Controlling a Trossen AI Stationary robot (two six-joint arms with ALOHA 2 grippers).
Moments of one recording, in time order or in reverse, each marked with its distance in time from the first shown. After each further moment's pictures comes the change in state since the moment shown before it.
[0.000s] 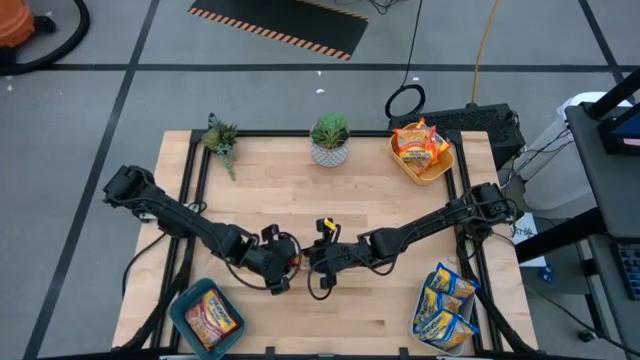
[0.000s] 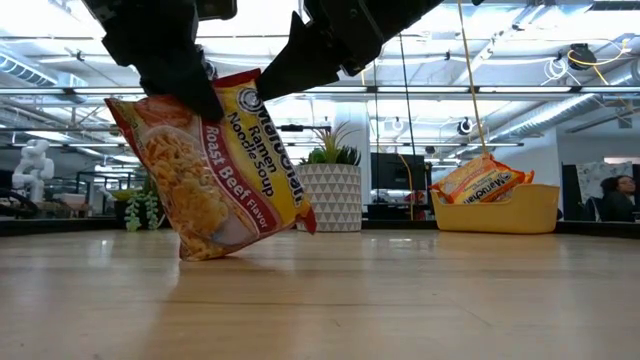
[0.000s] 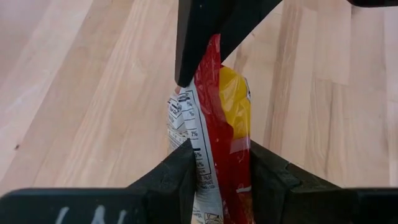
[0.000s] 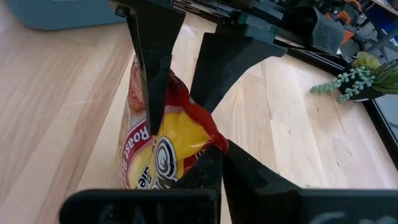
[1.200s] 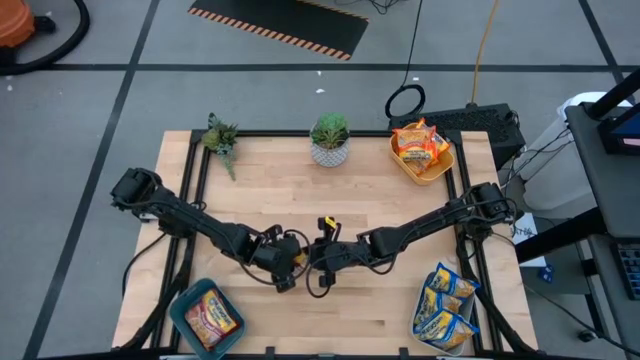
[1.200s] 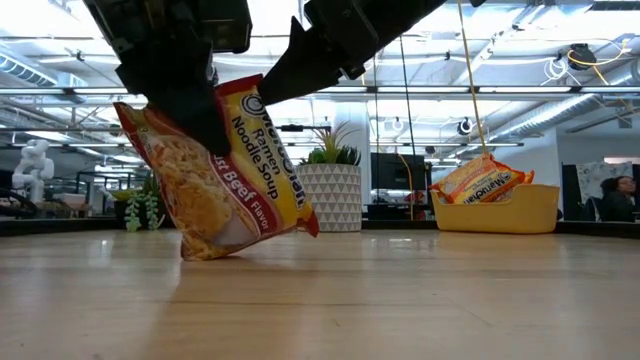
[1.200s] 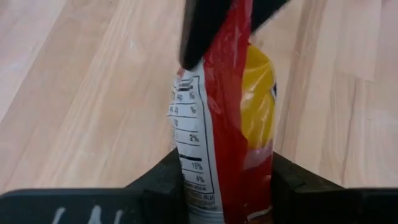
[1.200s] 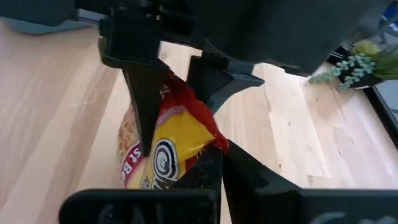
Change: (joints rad) left arm 0.047 0.067 0.000 0.017 0.064 -0.031; right arm -0.007 0.000 0.000 -0.014 0.009 0.055
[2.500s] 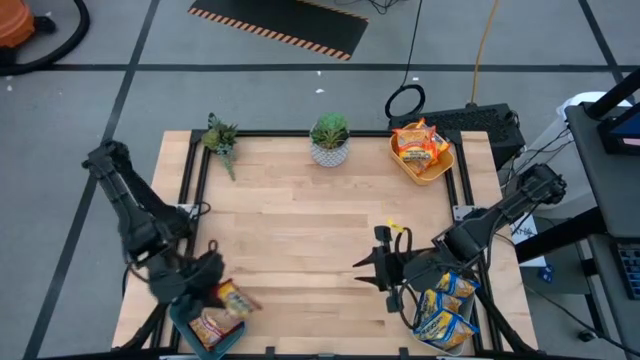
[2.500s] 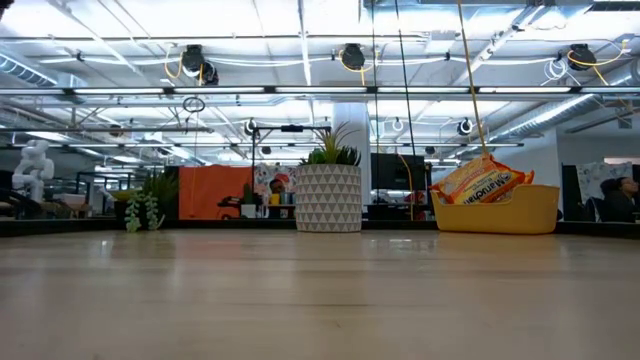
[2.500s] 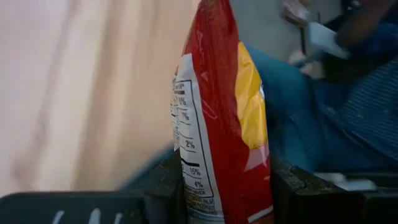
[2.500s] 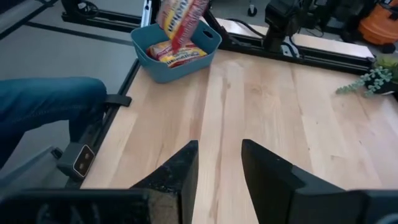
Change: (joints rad) left arm -0.515 -0.522 0.000 -0.291 0.066 -0.426; right arm 0.281 -0.488 0.000 -0.465 0.015 0.280
